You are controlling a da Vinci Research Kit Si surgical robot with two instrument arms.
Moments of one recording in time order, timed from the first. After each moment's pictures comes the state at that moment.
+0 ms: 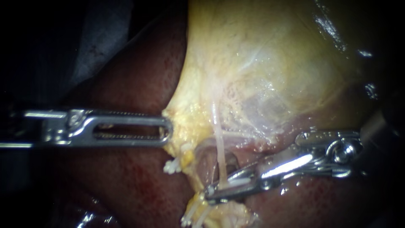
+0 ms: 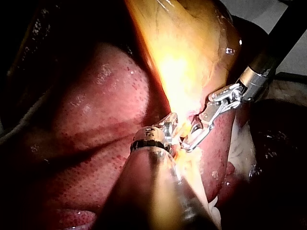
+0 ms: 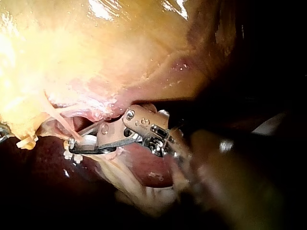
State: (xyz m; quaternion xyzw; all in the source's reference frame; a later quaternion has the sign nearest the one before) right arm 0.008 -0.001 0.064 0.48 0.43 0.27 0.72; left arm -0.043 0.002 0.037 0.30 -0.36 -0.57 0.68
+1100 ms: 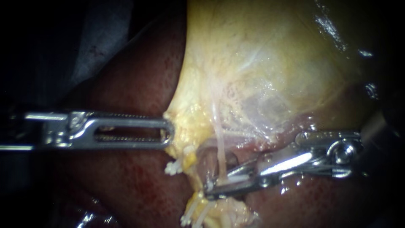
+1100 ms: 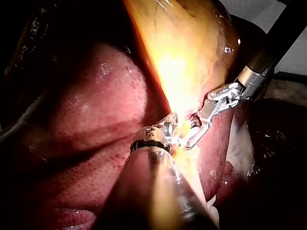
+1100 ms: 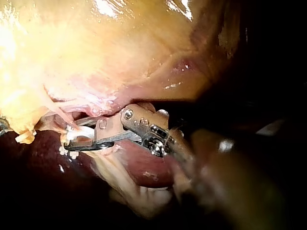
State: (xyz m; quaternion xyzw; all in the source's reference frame) right arm 0.007 -0.002 0.064 0.45 0.45 0.24 0.73; left arm -0.044 0.002 0.037 0.30 -0.36 -0.57 0.68
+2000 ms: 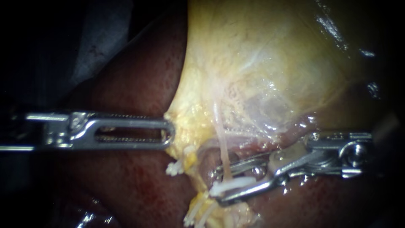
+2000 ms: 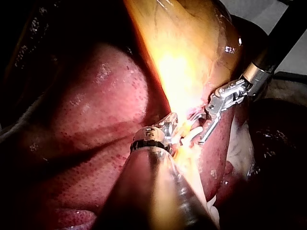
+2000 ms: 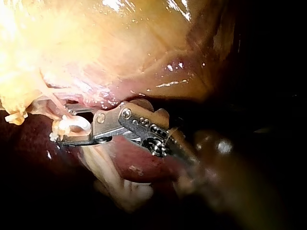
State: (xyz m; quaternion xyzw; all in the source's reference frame) right arm 0.005 0.000 0.061 0.42 0.48 0.23 0.74; left arm -0.044 0.002 0.037 0.30 -0.36 -0.57 0.68
